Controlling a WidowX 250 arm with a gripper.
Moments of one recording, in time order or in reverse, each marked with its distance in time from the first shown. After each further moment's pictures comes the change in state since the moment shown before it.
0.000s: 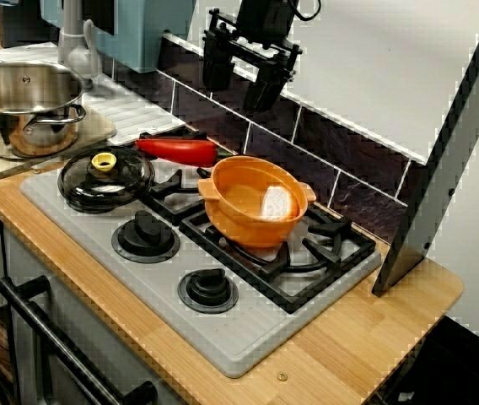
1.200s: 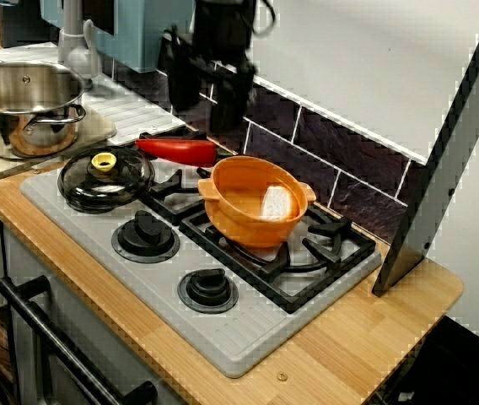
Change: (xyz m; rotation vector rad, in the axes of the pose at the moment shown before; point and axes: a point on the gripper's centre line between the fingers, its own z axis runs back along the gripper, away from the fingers) arm -0.029 0.000 -0.026 0.006 -0.164 -0.032
